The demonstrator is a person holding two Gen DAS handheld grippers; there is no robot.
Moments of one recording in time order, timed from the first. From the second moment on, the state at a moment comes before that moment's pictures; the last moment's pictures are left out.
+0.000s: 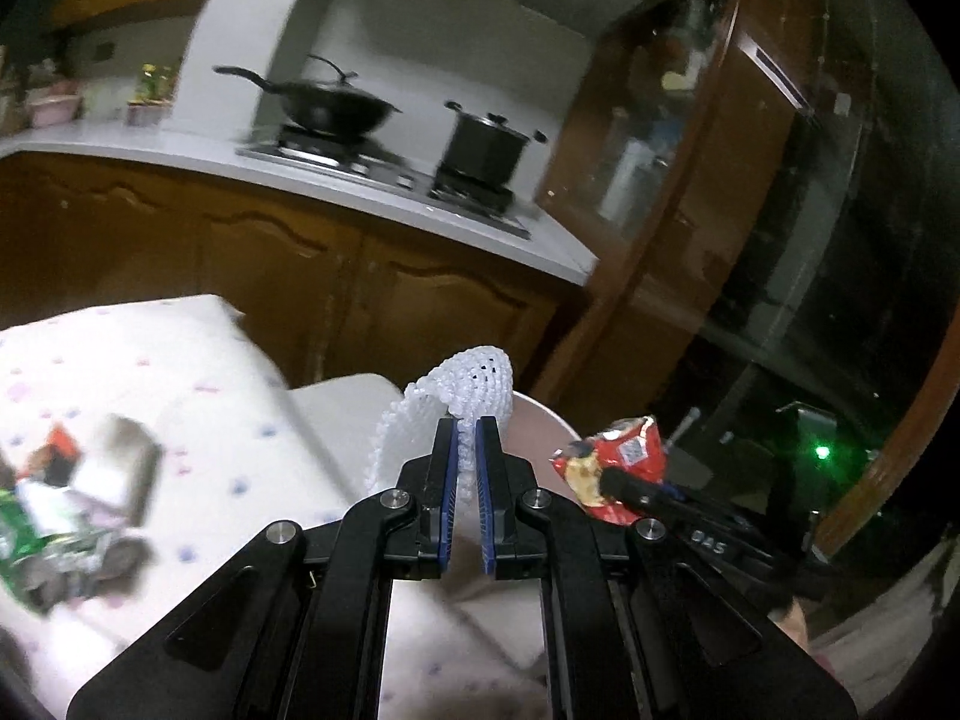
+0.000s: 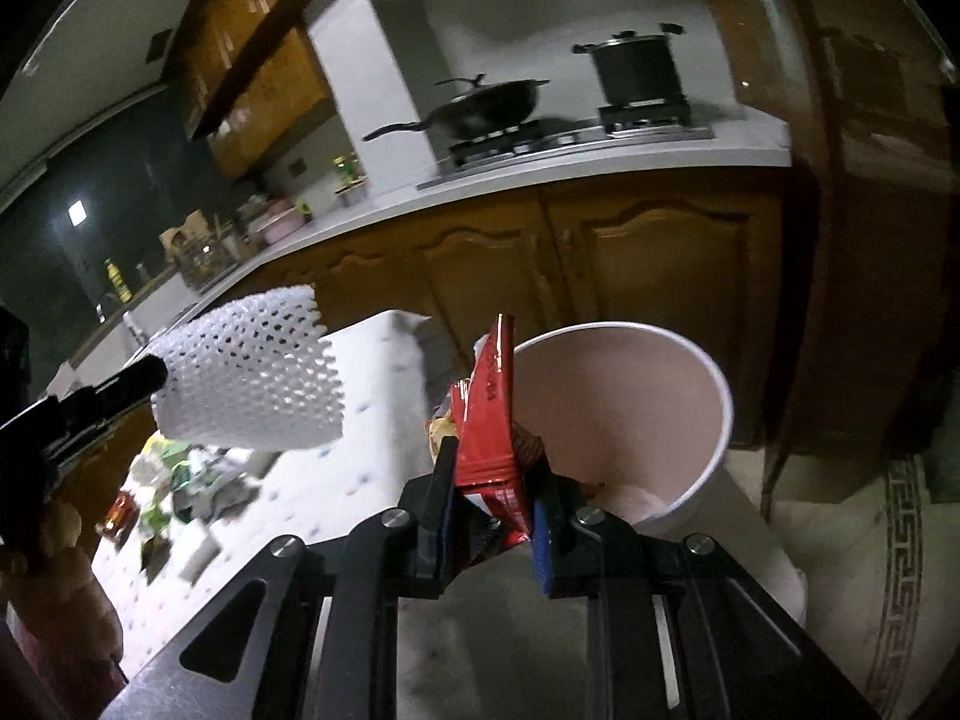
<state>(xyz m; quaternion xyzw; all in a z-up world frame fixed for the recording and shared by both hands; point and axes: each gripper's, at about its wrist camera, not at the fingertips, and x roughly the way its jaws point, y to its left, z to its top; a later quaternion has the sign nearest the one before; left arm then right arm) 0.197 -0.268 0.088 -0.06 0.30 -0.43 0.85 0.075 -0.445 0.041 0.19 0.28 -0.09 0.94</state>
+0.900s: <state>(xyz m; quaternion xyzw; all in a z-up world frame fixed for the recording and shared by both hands) 0.252 -0.384 0.005 -0.02 0.41 -0.43 0.80 0.122 -0.520 -0.008 0.21 0.33 -0.12 0.91</state>
